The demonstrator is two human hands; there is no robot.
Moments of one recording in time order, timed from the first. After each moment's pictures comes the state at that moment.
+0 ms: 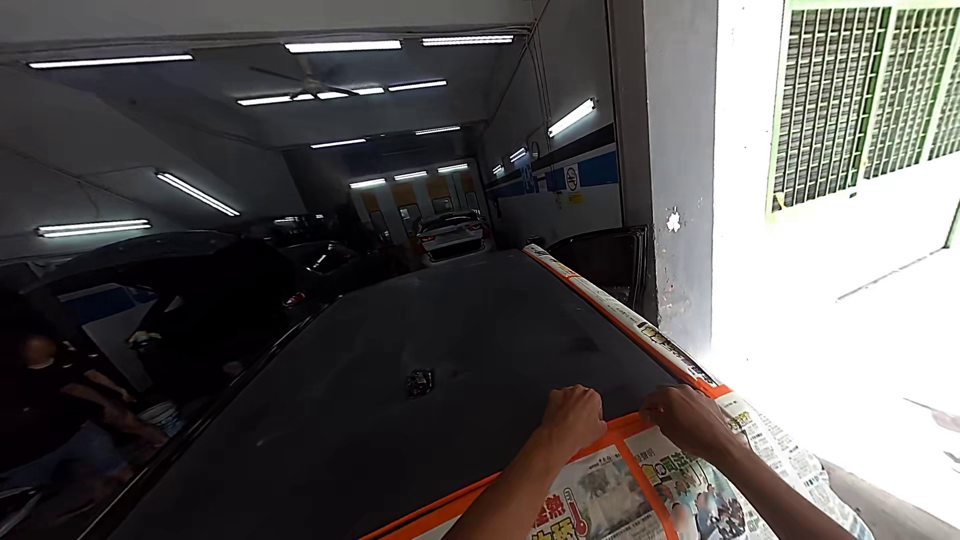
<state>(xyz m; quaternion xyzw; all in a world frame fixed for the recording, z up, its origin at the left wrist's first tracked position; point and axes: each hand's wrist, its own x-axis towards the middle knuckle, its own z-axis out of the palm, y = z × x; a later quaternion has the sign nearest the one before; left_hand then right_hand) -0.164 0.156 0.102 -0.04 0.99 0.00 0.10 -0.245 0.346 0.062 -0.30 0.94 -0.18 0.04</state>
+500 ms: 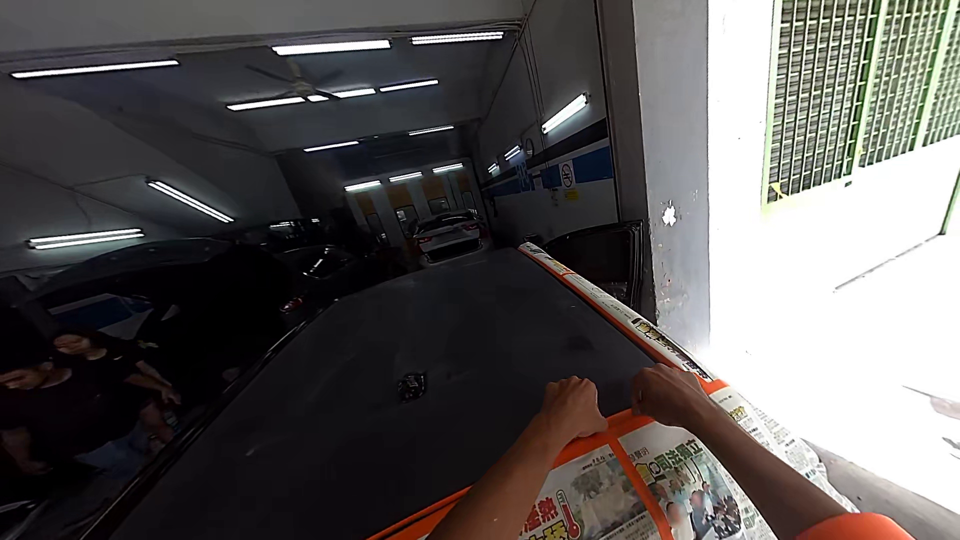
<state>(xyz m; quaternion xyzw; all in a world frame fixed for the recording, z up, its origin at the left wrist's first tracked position) -0.182 0.164 0.110 -0.08 0.99 -0.01 0.14 -0.261 0.324 0.092 -0.29 0.95 -0.06 0.10</state>
